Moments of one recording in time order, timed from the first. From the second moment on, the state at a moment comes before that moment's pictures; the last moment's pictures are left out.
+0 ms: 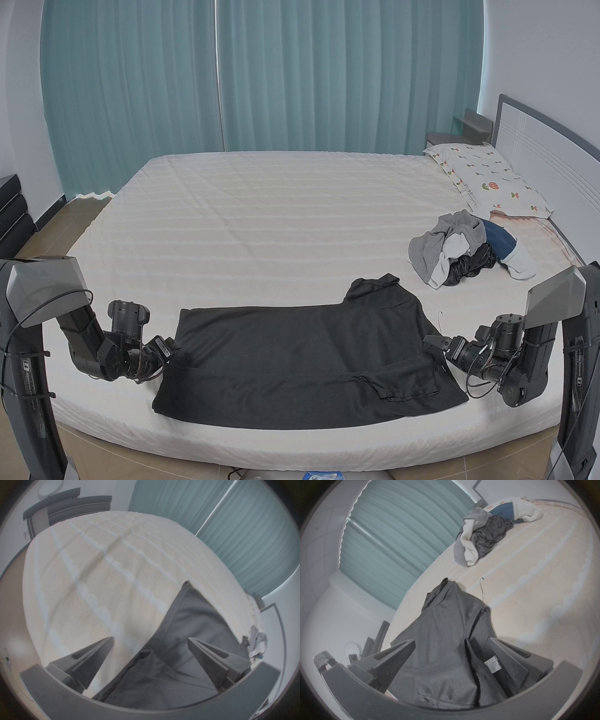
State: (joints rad) left arm -0.03 2.29 -0.69 -0.72 0.04 -0.76; right arm 0.05 2.48 -0.45 -1.55 0.34 0.66
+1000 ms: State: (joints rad) left arm 0.01 2.28 -0.85 -0.81 -0.03 -0.83; right arm 0.04 2.52 -0.48 -1.55 0.34 0.70
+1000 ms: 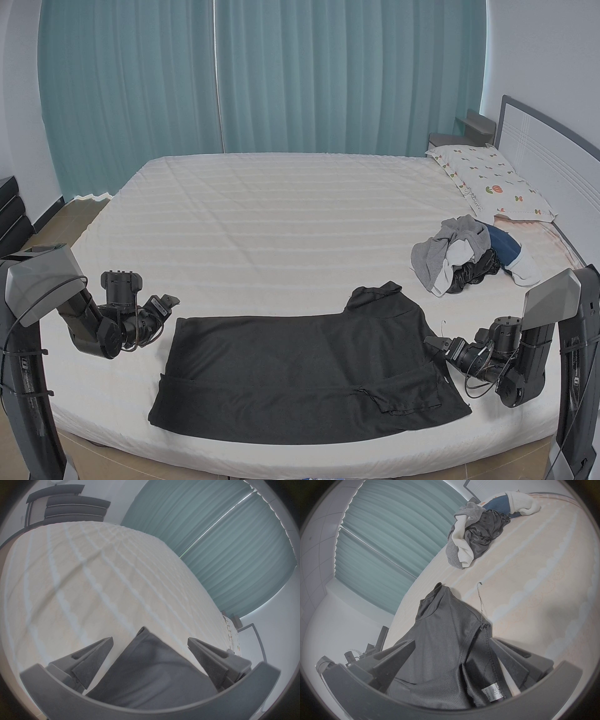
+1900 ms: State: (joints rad) left arm -0.02 2.57 -1.13 -0.89 -0.05 -0.62; right arm 0.05 2.53 -0.47 -1.55 0.33 0.70
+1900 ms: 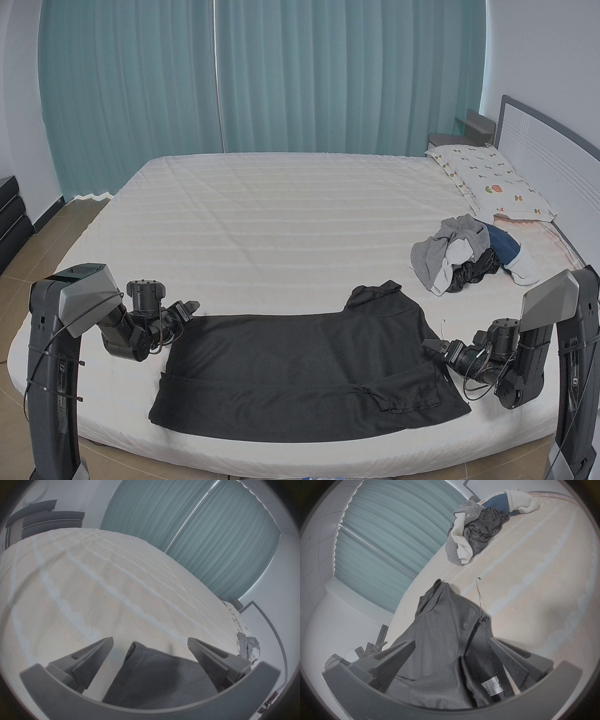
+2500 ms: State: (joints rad) left arm -0.03 2.58 -1.10 -1.00 -0.03 -0.62; right arm 0.05 2.52 -0.48 -1.55 0.33 0.69
